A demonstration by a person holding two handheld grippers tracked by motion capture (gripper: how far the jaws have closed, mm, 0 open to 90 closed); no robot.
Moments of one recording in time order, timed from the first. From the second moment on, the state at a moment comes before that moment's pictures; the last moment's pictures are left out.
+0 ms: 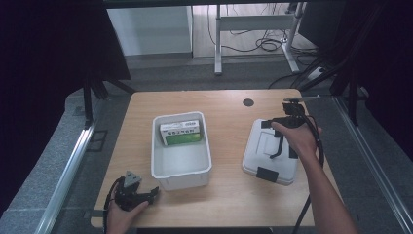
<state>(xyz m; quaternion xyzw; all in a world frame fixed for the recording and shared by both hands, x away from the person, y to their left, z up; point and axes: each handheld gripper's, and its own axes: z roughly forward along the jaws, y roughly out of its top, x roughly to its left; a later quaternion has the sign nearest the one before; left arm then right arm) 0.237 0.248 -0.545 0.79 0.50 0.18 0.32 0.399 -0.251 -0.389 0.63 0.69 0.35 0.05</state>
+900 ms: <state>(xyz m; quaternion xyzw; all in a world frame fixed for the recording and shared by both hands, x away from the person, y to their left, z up) 0.237 0.248 -0.545 0.79 0.50 0.18 0.32 0.402 -0.270 -0.403 0.67 0.68 0.30 0.05</state>
